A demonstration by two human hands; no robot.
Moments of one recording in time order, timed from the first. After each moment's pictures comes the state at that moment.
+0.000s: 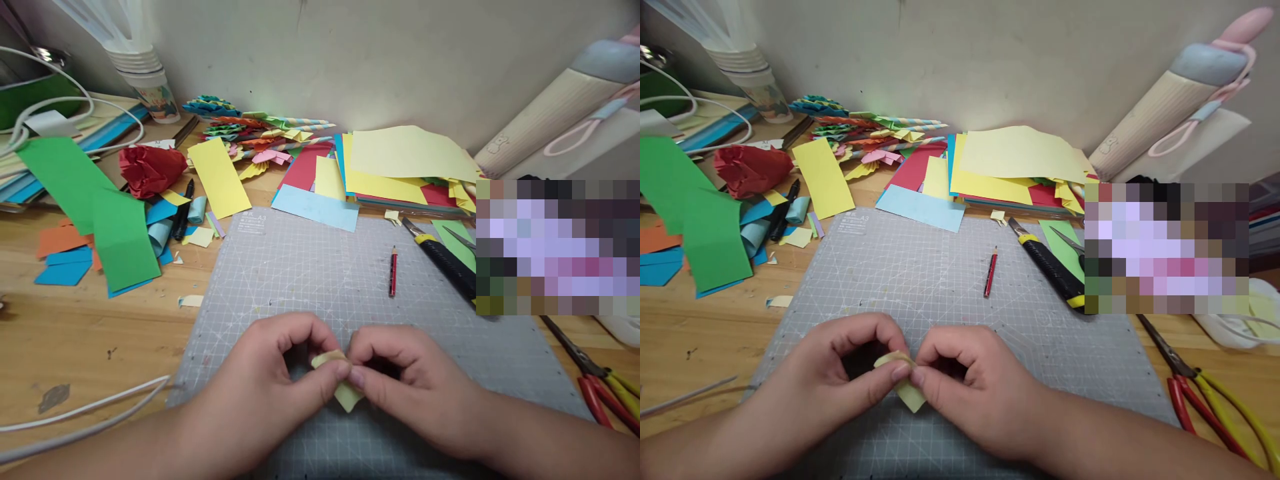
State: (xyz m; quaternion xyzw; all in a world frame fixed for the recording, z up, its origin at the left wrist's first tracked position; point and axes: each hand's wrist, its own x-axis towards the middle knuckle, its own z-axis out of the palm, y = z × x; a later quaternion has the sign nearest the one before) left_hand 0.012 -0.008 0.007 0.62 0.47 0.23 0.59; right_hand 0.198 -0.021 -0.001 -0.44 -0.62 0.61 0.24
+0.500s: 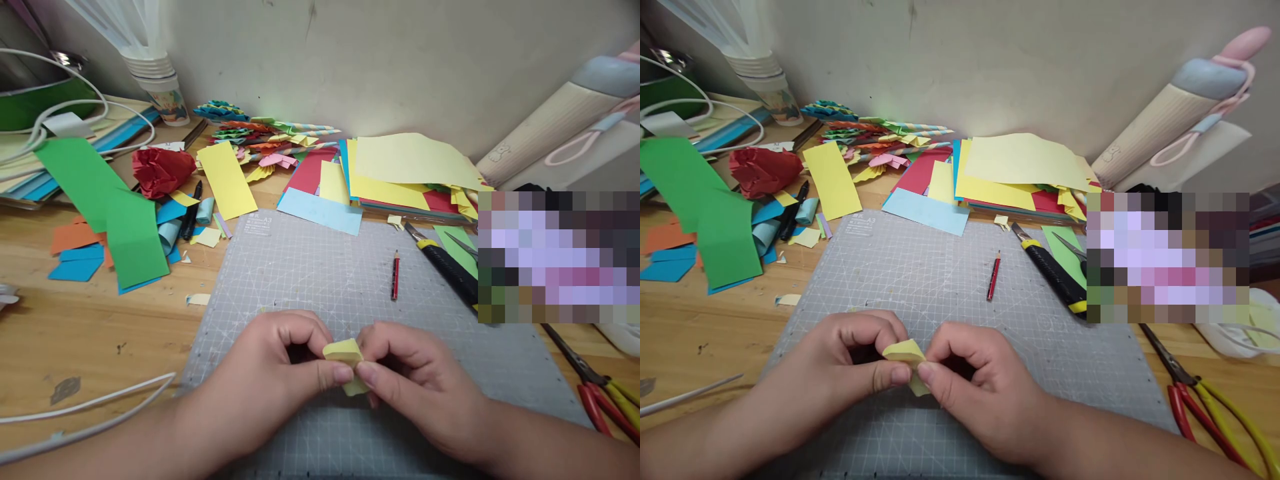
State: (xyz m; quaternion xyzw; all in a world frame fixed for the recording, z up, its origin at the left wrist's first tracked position) left_hand 0.008 -0.002 0.007 0.54 0.46 0.23 0.67; right_hand 0.201 -0.026 -0.005 -0.41 -0.60 0.61 0.32
